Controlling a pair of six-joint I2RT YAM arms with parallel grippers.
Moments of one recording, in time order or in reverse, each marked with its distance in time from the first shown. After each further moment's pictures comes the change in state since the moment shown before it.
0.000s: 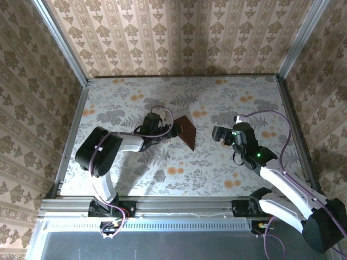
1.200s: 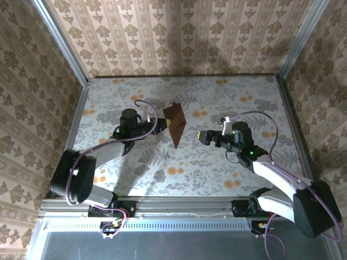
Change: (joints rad) left arm 0.164 -0.399 -0.148 0.052 0.358 0.141; right arm -0.053 0.229 -0.081 0.440 -0.640 0.049
